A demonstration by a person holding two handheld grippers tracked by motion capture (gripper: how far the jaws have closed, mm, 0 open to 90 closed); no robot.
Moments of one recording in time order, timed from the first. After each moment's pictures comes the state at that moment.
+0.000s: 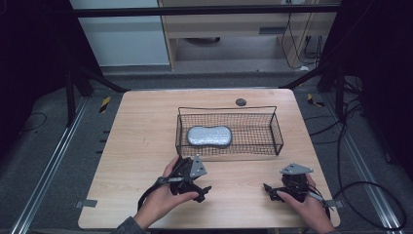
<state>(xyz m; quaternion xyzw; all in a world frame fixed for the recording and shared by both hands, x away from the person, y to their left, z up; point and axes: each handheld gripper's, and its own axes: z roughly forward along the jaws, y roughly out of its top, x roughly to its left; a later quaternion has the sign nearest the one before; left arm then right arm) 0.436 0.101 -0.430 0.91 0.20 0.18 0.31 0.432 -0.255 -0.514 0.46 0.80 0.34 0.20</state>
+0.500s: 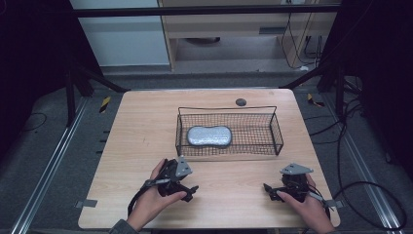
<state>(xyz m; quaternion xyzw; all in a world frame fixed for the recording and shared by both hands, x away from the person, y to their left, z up) 0.441 0.144 -0.454 0.90 0.27 0.17 0.30 0.432 -0.255 -0.514 0.46 0.80 0.34 0.20</state>
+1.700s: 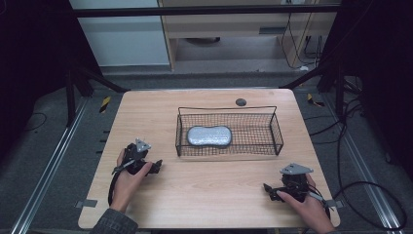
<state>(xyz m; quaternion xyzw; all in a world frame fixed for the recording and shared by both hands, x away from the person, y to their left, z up) 0.515 0.255 -0.489 0.81 0.45 0.24 0.28 0.432 -0.255 -0.514 0.45 0.80 0.34 0.20</state>
